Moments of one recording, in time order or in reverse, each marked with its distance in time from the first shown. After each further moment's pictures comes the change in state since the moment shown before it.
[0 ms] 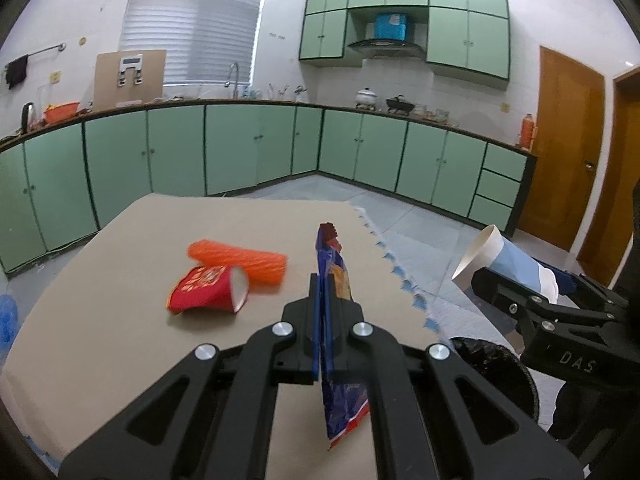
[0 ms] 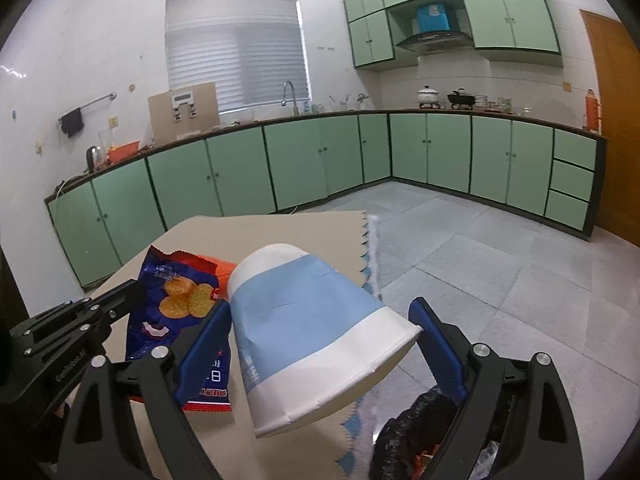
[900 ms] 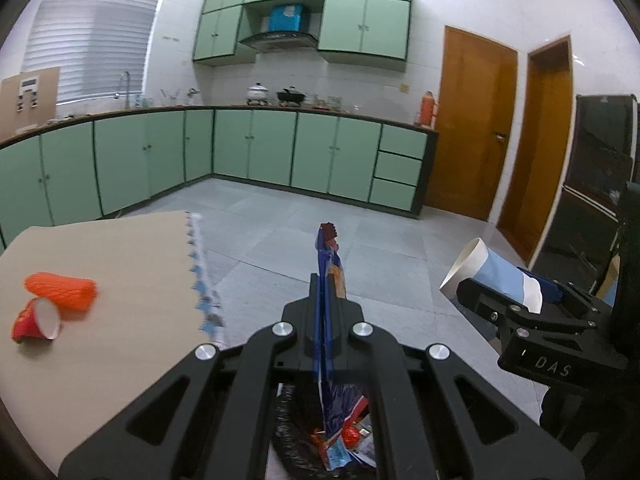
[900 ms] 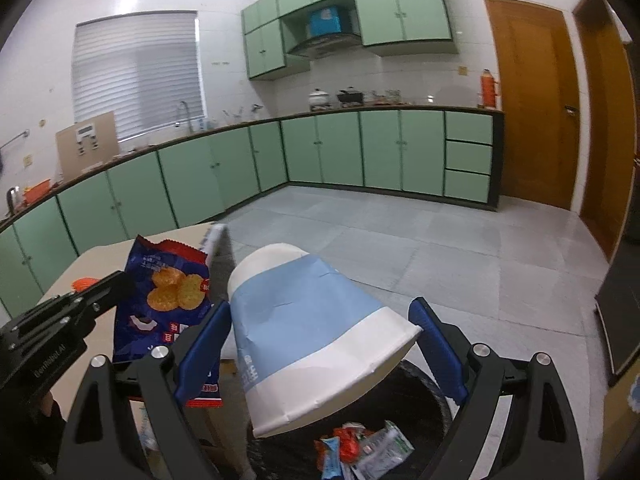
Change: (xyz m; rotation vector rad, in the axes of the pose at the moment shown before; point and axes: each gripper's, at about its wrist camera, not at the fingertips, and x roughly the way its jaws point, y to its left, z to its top) left arm 0.044 -0.182 -0.022 0.139 0.022 -0.333; right arm -0.079 -0.161 -0.023 0.158 -0.027 -0.323
